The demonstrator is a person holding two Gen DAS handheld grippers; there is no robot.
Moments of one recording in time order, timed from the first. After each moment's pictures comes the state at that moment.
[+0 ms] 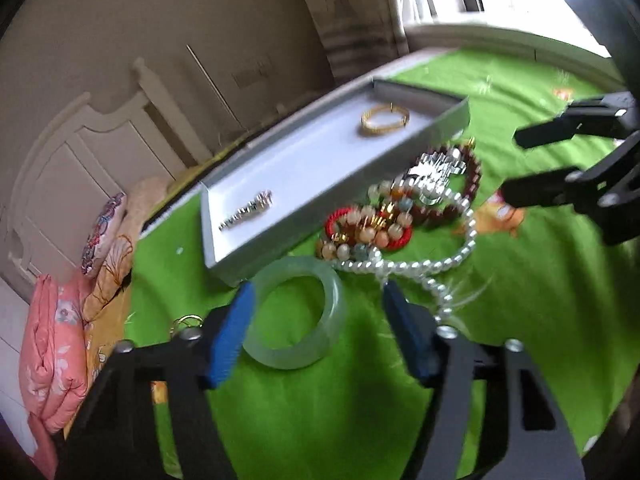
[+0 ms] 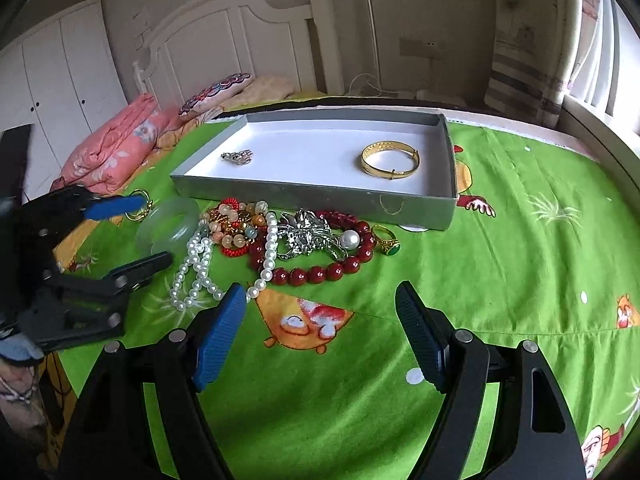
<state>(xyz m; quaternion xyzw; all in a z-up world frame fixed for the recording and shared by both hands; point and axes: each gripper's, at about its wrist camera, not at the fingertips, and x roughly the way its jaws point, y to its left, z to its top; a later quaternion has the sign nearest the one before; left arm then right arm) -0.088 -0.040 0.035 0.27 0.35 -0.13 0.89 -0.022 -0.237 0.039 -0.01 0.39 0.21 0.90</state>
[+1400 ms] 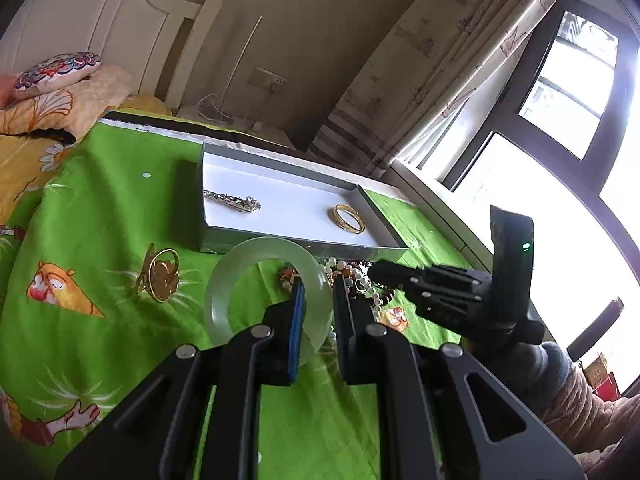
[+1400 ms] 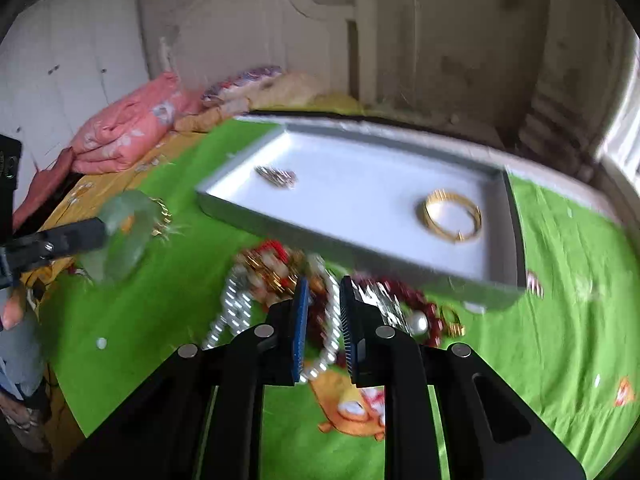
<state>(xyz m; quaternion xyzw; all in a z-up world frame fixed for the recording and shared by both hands) -0.110 0.083 0.069 -0.17 0.32 -0.27 0.89 0.005 -0.170 0.059 -0.08 0.37 0.24 0.89</state>
